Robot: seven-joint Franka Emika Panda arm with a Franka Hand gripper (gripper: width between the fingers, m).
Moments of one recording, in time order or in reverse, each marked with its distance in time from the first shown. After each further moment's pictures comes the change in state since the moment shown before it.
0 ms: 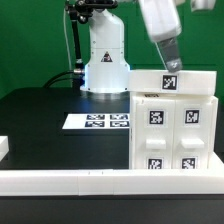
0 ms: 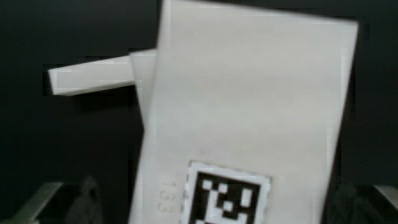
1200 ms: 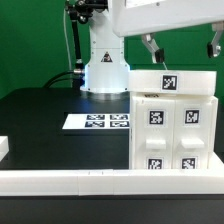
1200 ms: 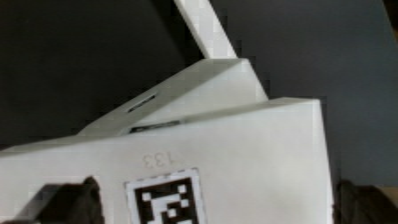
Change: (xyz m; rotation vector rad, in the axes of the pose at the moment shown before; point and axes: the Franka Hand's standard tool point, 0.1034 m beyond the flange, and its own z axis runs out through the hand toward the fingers) arm -0.011 0.001 -0.001 -0.165 0.046 -1.205
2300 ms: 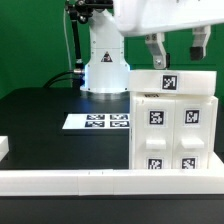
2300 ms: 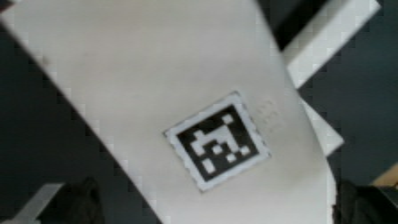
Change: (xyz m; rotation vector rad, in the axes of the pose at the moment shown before) arm 0.015 0.003 0.003 -0.152 0.069 -1.245
